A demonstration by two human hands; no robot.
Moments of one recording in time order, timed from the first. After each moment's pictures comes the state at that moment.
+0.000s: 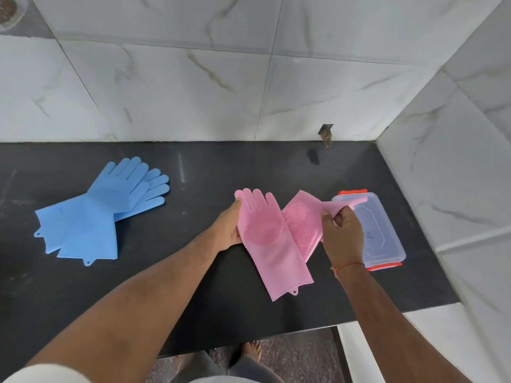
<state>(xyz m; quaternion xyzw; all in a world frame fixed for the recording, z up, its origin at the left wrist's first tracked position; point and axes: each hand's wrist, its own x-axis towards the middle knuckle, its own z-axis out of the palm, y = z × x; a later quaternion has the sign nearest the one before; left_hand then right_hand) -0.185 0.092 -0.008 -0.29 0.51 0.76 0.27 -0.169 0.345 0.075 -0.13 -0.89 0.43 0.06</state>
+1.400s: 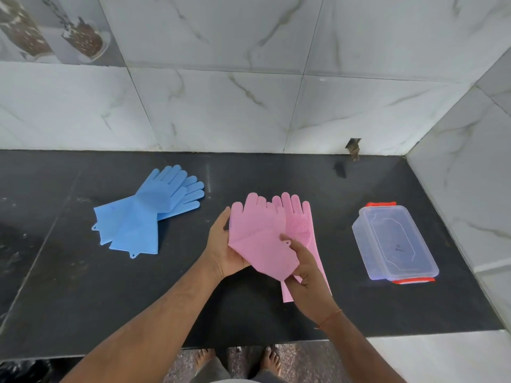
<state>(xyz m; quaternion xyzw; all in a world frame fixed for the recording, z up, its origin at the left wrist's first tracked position) -0.099 0.054 0.041 -0.27 0.21 0.92 0.18 -0.075 0.278 0.030 0.15 -0.84 0.51 -0.14</state>
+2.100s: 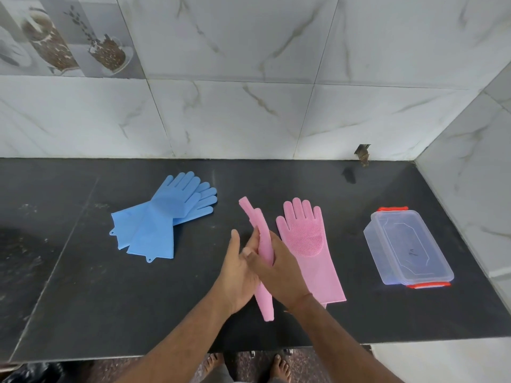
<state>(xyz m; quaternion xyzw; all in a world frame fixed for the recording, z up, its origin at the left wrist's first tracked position) -0.038 0.061 0.057 -0.23 0.37 0.89 0.14 -0.071 0.177 0.064 0.10 -0.83 0.53 -0.15</state>
